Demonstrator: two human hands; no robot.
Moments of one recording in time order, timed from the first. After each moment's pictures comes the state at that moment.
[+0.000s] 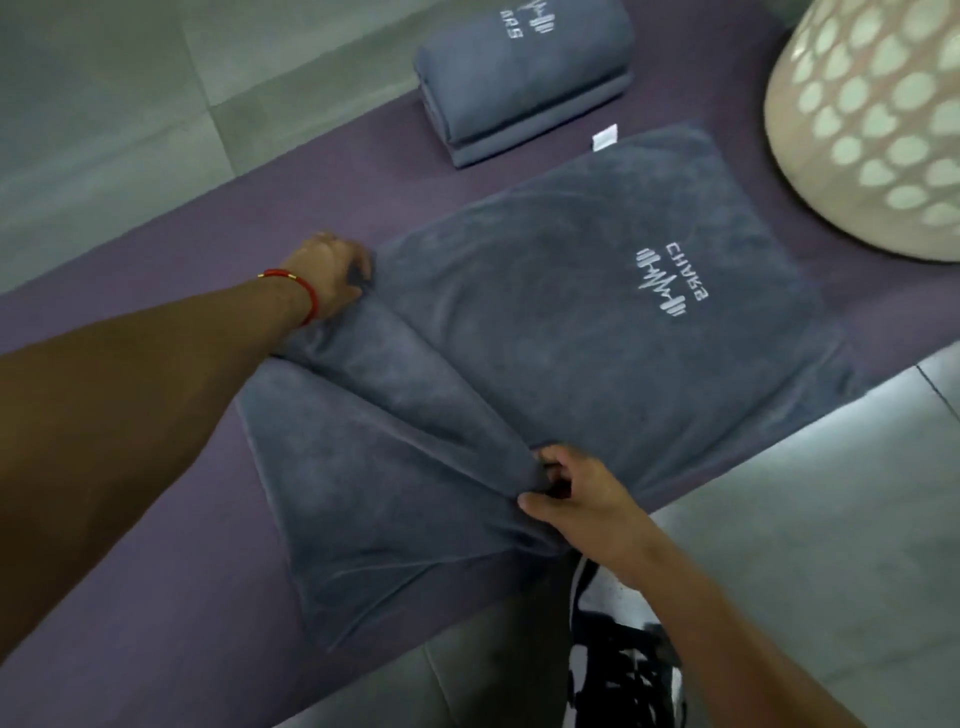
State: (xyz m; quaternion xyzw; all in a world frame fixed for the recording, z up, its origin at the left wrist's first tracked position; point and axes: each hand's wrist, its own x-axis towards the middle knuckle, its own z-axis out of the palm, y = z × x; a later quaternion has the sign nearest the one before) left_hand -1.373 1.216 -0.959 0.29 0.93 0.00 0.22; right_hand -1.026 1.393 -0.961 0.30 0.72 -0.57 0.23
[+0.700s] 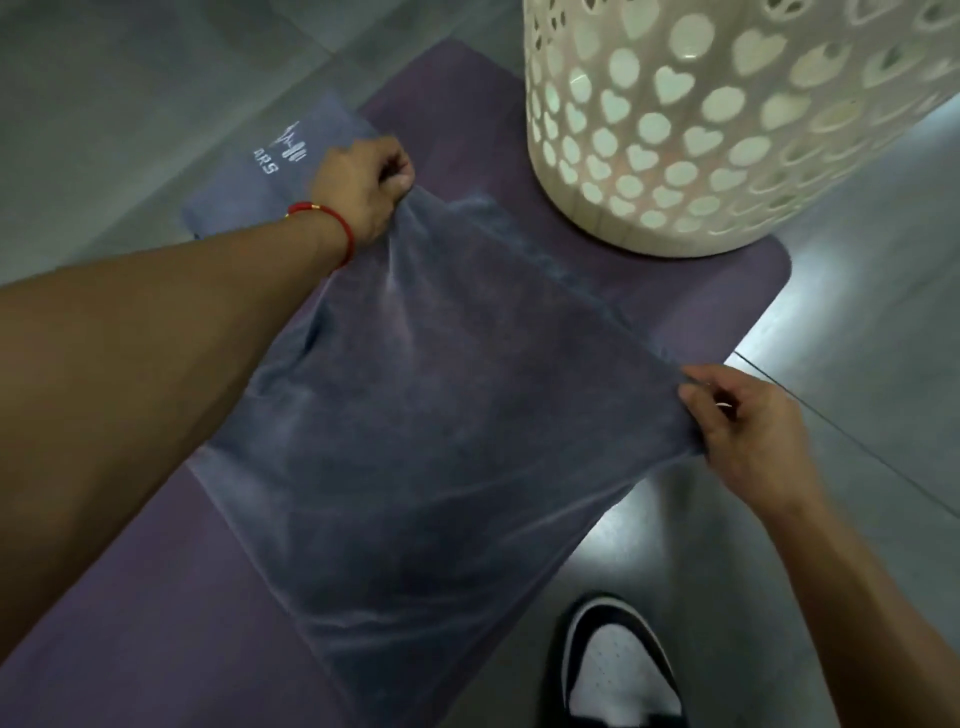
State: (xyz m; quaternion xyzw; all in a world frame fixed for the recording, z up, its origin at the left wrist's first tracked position) left_hand -1.357 1.535 -0.884 0.44 0.87 0.20 0.07; right_hand -0.952 1.627 -0.947 0.48 0.78 -0.39 -0.14
